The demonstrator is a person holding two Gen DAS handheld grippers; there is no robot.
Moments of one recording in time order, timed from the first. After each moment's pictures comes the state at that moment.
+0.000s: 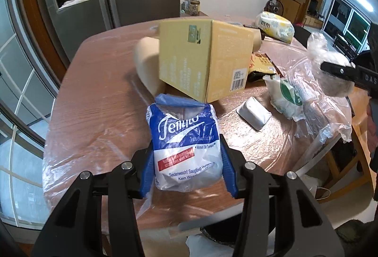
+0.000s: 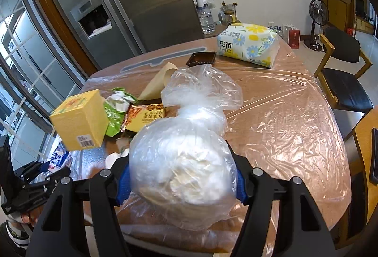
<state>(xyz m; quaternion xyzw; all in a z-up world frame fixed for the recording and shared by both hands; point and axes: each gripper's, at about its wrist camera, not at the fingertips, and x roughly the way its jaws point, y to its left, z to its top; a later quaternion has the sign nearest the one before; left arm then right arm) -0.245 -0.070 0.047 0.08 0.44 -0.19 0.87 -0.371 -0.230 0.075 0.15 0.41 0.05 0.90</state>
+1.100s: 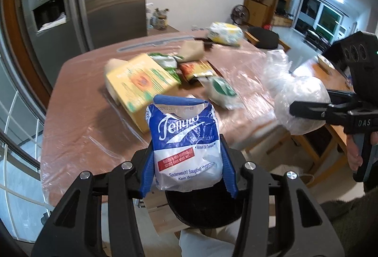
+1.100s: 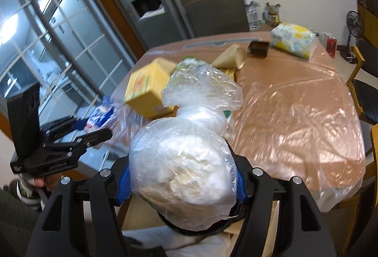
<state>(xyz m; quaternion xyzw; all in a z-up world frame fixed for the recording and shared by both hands) -0.318 -0.090 0.086 0.10 0.41 -0.29 0.86 -0.458 -0.171 0.089 0.12 0.42 0.19 0.88</state>
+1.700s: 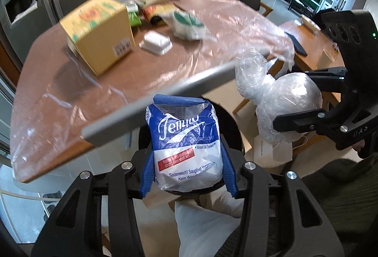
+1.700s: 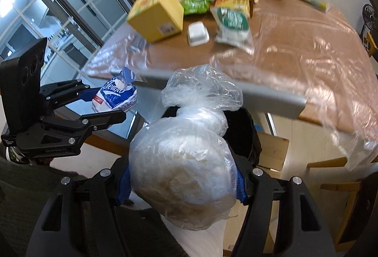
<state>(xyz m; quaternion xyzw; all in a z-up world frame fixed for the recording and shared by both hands) -0.356 -0.109 0.017 0.15 0.48 -0.33 0.80 -0.491 -0.149 0.016 0.08 0.53 0.21 0.82</state>
